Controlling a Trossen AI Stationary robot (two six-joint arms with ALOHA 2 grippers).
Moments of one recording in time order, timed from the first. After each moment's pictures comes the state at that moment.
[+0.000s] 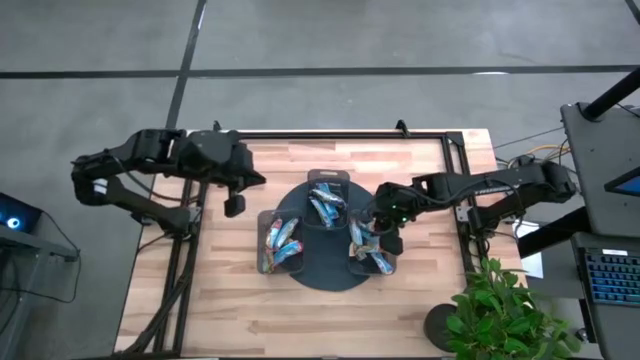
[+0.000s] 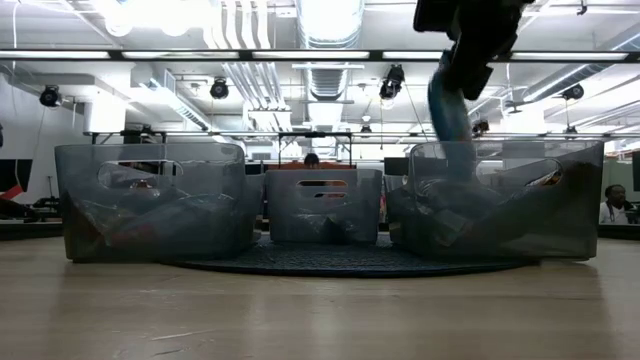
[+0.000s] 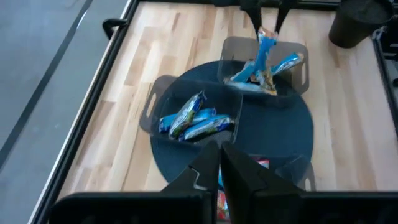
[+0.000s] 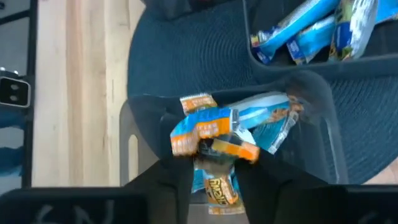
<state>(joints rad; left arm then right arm) 0.01 1.18 1.64 -1.18 -0.15 -0.07 0.06 1.34 1.06 -0.72 -0.14 0.30</state>
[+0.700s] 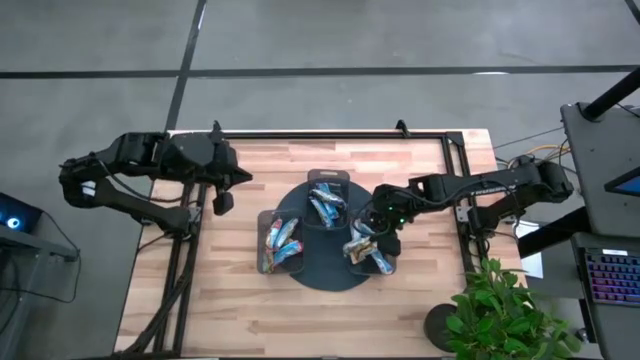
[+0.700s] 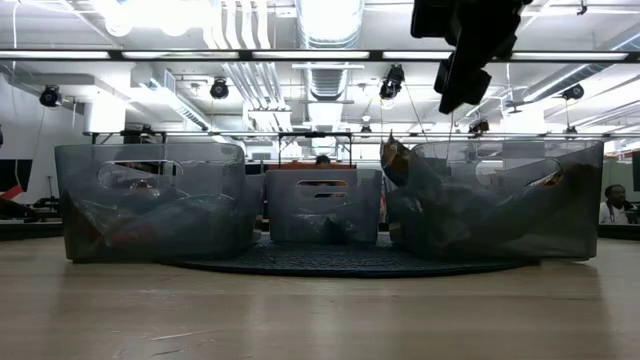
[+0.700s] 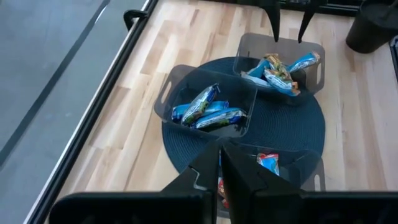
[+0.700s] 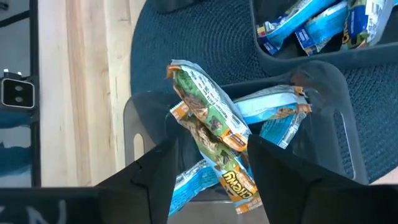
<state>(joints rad) 0.01 1.05 1.53 -1.18 -0.21 -0.13 0.06 1.37 1.07 -0.72 -0.17 0.34</state>
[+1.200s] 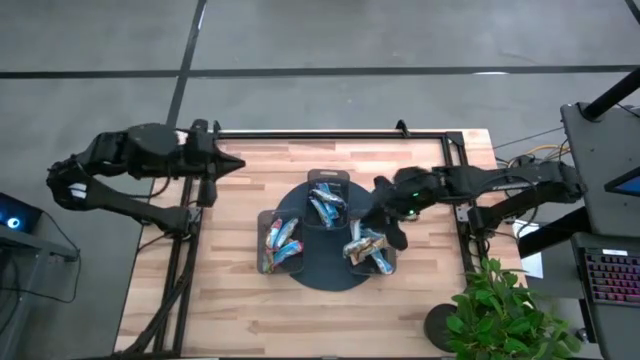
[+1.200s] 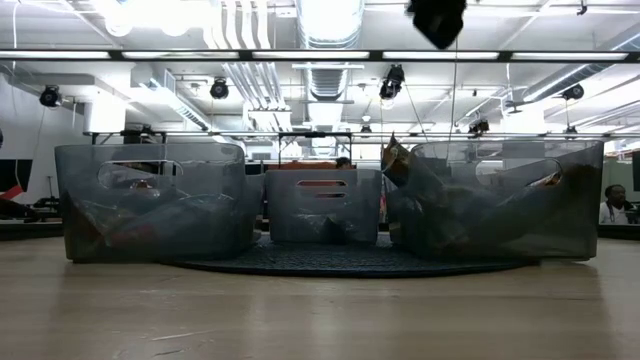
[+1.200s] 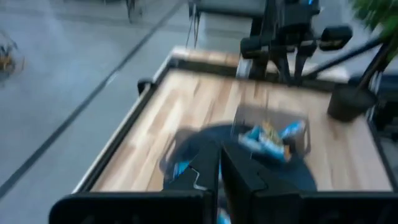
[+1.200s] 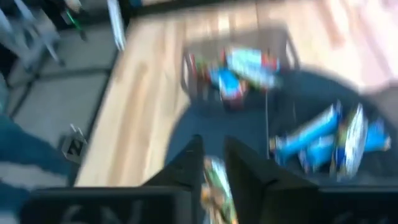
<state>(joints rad) 0.01 0.93 1.49 -0.98 -0.25 -0.12 0.07 1.23 1.11 -0.50 -0.18 0.21</state>
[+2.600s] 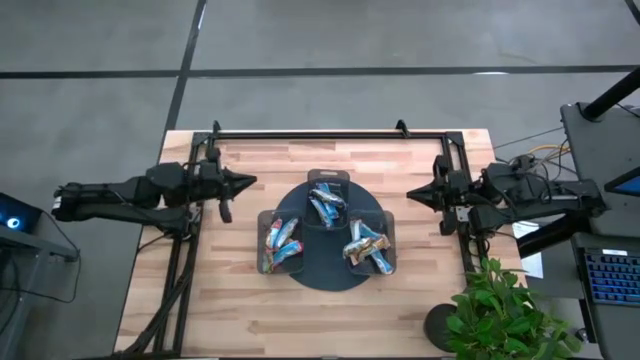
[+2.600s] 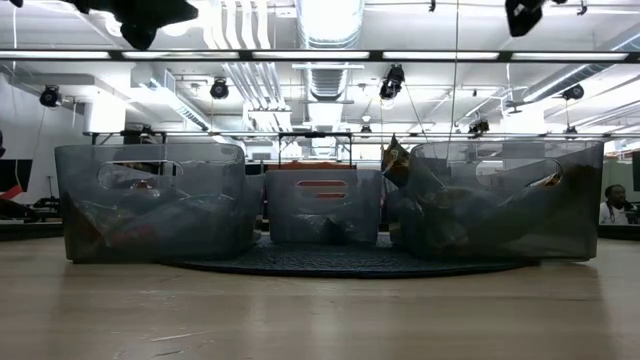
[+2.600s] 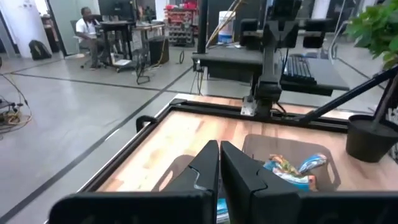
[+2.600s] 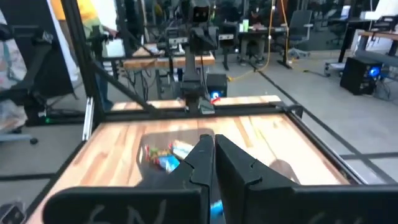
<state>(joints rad) 0.01 0.52 0.63 -0.17 -0.28 -0.03 0.06 0.51 0.64 -0.22 0.08 0.08</state>
